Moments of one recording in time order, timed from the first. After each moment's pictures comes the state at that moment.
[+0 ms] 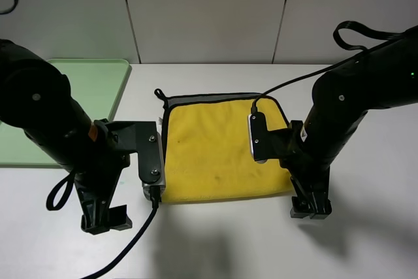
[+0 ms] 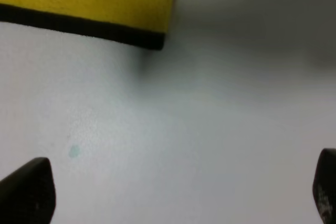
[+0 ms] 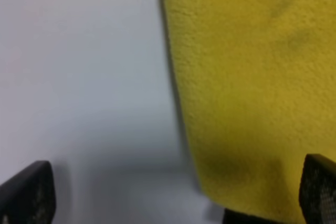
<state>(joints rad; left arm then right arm) -0.74 1.54 -0.70 -0.02 0.53 0.68 0.60 1.74 -0.75 -0.01 0.57 -0.97</state>
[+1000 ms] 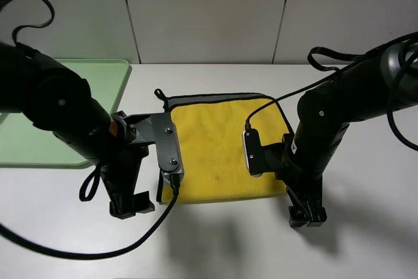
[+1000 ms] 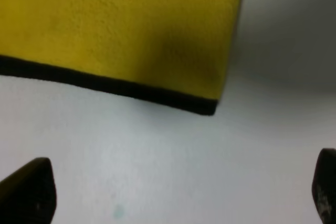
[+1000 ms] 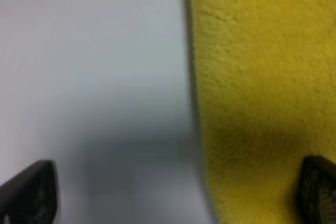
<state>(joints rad) -0.74 1.65 -0.75 -0.02 0.36 0.68 0.60 1.87 -0.76 -0.02 0.52 -1.01</state>
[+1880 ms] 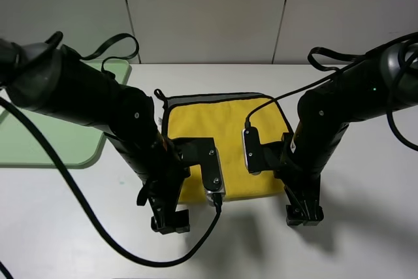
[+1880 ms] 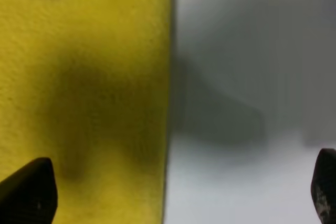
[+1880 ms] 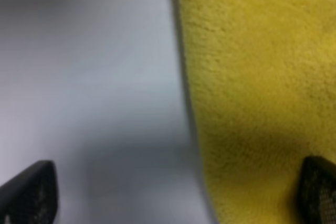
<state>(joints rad) -0.82 1.90 -0.88 -0.28 0.34 0.91 0.60 1.87 -0.76 0.00 0.50 -1.01</state>
